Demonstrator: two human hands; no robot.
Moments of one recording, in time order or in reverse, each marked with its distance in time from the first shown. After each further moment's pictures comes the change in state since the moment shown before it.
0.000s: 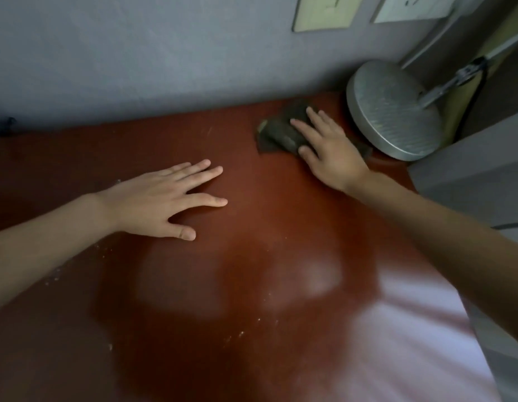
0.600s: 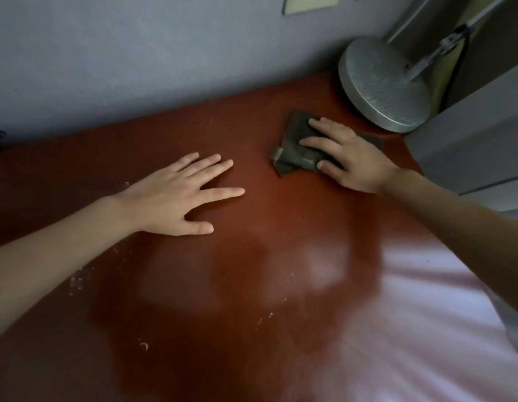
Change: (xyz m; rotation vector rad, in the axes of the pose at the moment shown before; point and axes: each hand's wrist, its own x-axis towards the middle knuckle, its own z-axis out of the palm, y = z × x) left_hand 0.002 0.001 -0.007 0.071 -0.014 0.053; right_hand -0.051 0.007 -0.009 -0.083 -0.121 -0.164
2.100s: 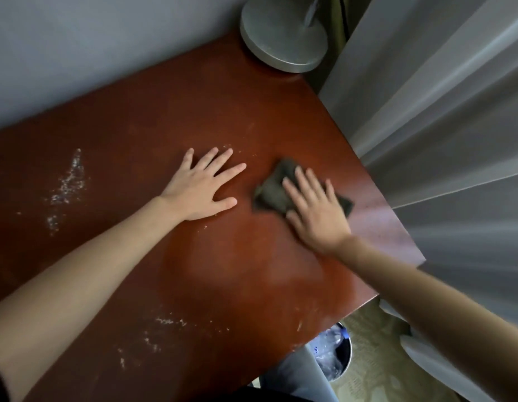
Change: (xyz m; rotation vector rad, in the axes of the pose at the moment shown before) left_hand 0.057 0.166 -0.038 -0.057 -0.151 -0.213; right_hand -0.224 -0.119 0.047 -0.055 0.005 0.460
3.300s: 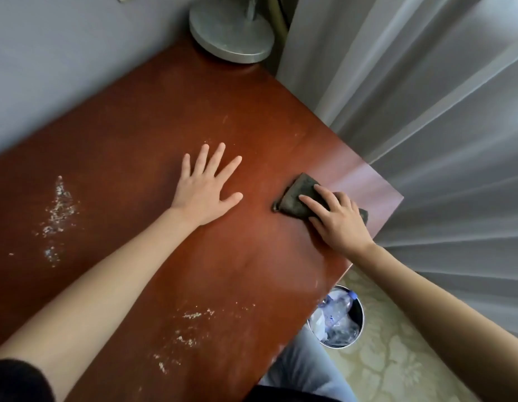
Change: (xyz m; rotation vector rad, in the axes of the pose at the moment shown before) left_hand -0.009 0.021 0.008 -0.008 0.144 0.051; right_hand -0.093 -0.024 0.011 0.018 0.162 0.303
